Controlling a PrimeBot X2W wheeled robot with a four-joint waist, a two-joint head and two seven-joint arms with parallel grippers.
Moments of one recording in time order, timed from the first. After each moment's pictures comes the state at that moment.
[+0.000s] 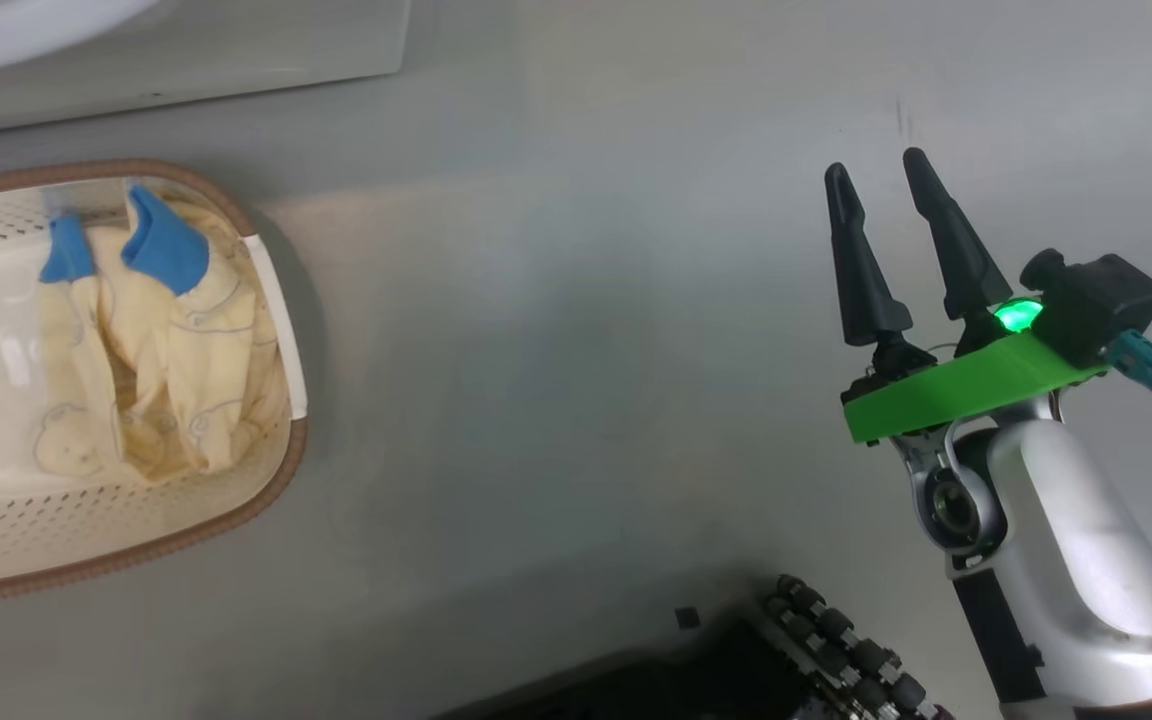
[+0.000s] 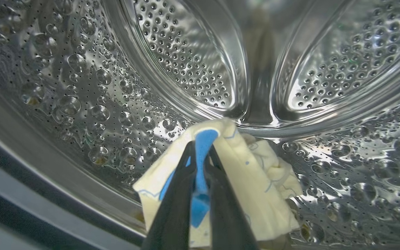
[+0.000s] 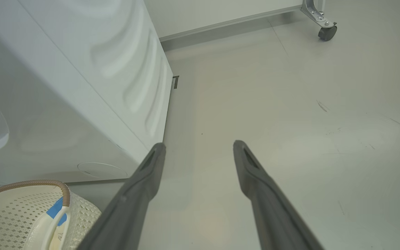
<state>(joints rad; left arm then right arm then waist) -1.41 0.45 0.11 0.90 -0.14 -0.08 -0.05 -0.40 -0.05 0.21 0.17 0.38 0.13 -0.26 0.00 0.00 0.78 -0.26</state>
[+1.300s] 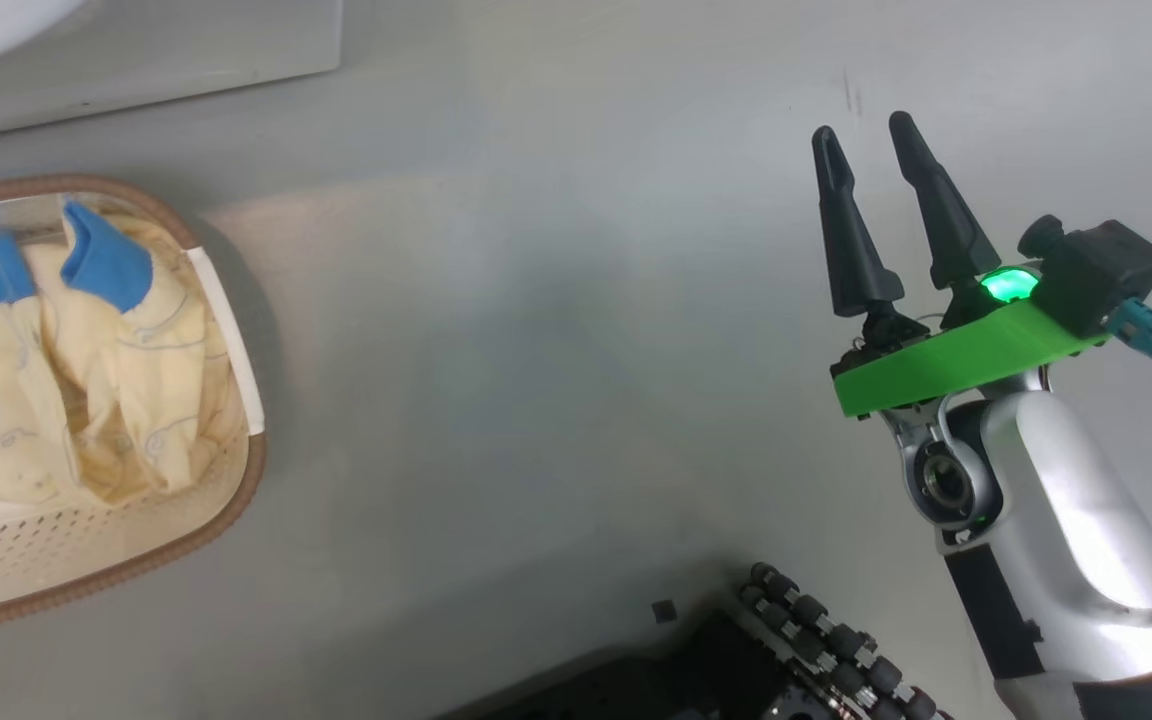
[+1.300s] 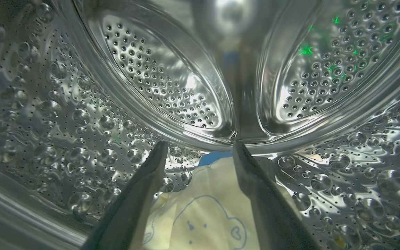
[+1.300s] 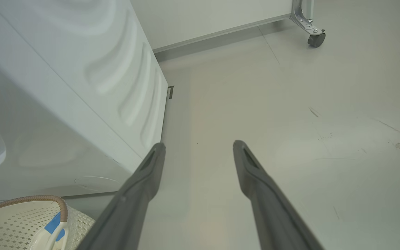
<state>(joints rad) -1.70 0.51 -0.07 1.23 -0.05 -0.11 -0.21 -0.46 -0.05 0.24 0.17 0.44 0.13 -0.26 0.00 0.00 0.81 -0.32</state>
